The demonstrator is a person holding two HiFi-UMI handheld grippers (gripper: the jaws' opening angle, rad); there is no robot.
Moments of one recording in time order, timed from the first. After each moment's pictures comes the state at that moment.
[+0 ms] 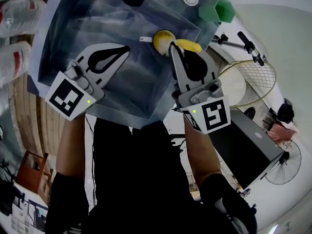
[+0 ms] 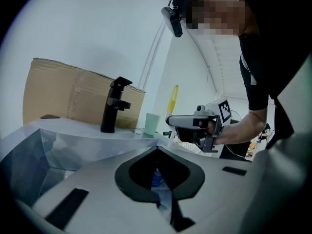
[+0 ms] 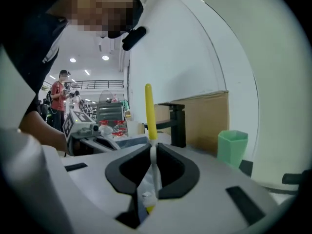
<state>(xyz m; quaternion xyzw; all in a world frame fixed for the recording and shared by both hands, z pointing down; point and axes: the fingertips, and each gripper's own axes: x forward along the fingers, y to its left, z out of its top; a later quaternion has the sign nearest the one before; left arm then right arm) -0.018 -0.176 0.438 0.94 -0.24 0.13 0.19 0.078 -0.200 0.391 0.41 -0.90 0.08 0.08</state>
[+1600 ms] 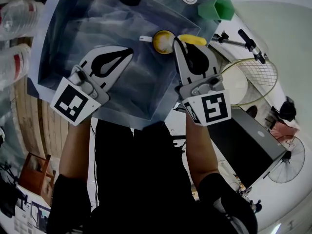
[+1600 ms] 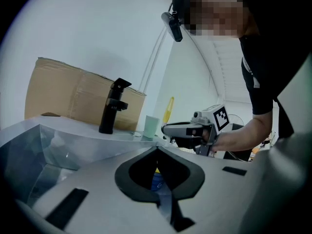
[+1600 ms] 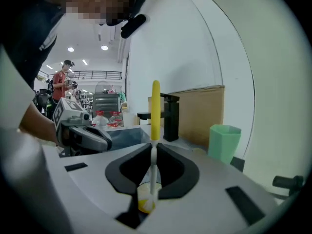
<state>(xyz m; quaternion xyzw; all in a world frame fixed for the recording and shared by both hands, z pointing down) -0.009 -0.170 0.437 0.94 -0.25 0.11 0.18 0.092 -0.208 0.411 0.43 -0.89 0.07 0.13</state>
